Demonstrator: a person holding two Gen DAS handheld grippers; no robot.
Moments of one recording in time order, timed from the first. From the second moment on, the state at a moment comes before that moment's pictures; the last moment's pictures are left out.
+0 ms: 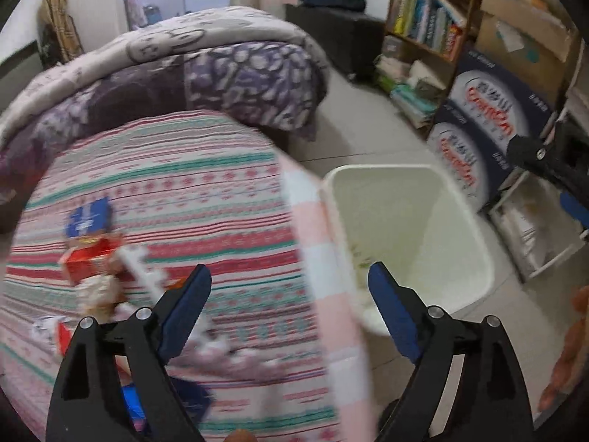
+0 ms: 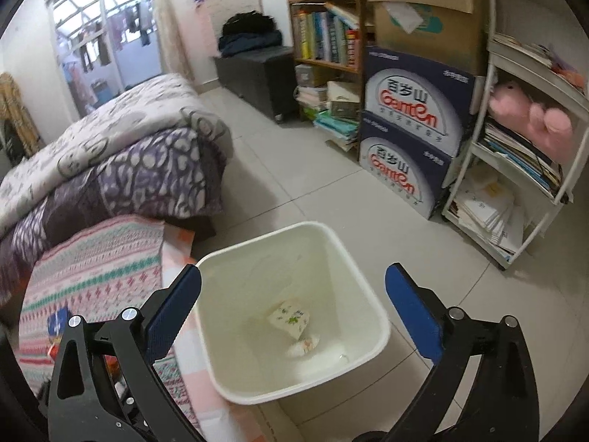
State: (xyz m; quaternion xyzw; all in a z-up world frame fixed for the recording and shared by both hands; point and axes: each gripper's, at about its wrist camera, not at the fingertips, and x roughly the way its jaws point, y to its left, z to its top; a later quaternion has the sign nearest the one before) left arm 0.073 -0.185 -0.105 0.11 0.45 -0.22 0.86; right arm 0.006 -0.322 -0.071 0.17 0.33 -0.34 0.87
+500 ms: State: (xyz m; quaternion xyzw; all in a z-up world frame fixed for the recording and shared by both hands) left arm 0.086 -0.084 -0.106 0.17 0.46 -0.12 0.86; right arm 0.044 -0.247 -0.083 0.13 0.37 -0.26 0.88
